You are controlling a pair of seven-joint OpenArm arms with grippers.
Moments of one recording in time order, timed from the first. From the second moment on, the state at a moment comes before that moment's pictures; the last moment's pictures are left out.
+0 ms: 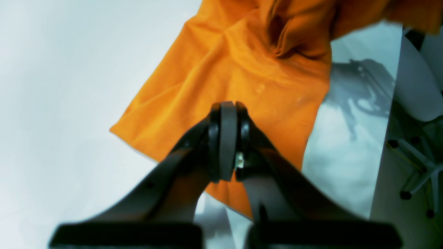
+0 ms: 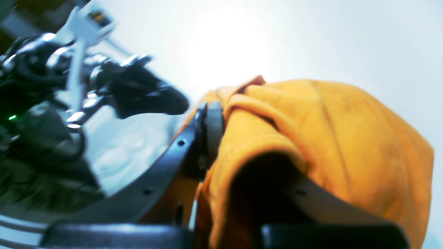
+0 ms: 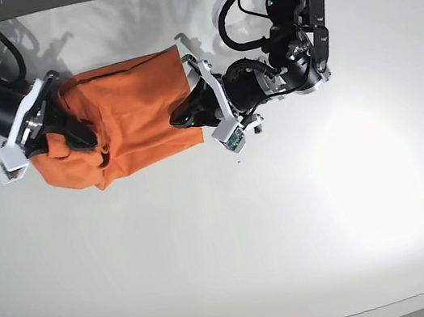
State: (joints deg) left arm 4.6 -4.2 9.3 102.7 -39.0 -39.7 55.9; right arm -14.7 13.0 28.9 118.4 73.6 40.7 -75.2
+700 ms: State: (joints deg) left arm 4.5 -4.1 7.7 102.7 -39.1 -39.8 55.9; right arm -14.7 7.3 2.2 117.4 49.9 40.7 -62.6
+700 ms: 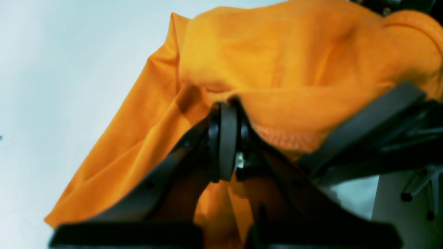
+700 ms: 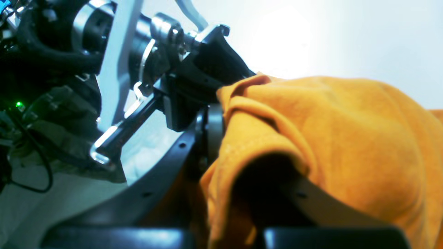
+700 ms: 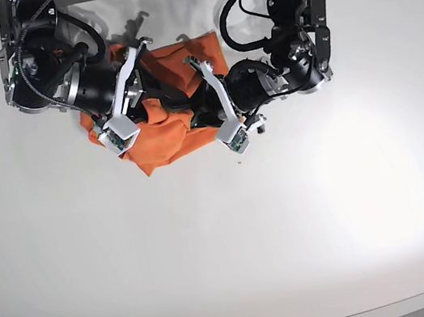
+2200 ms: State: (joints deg) left arm 6.5 -13.9 -16.4 107.9 -48.7 -39.3 57.3; right arm -7.7 4.5 -24.3 127.8 13.3 41.1 -52.4
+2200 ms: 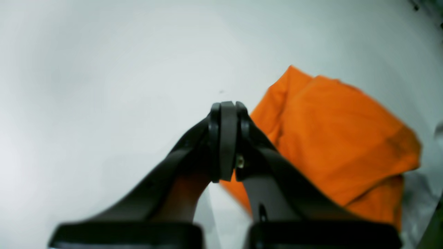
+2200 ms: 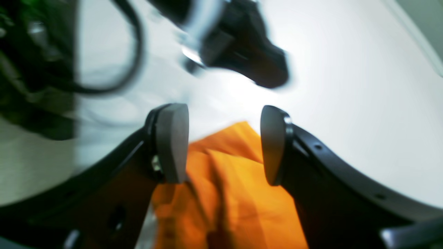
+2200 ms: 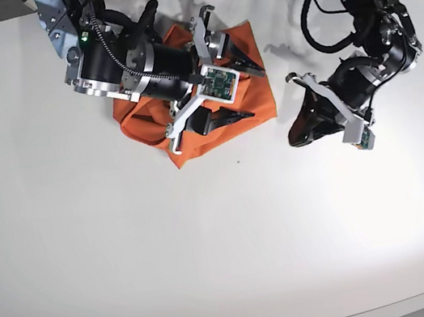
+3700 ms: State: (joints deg) left arm 6.5 -15.8 -16.4 107.9 -48.9 -39.3 57.3; right arm -14.2 6.0 -7.1 122.4 28.8 40.9 -45.8
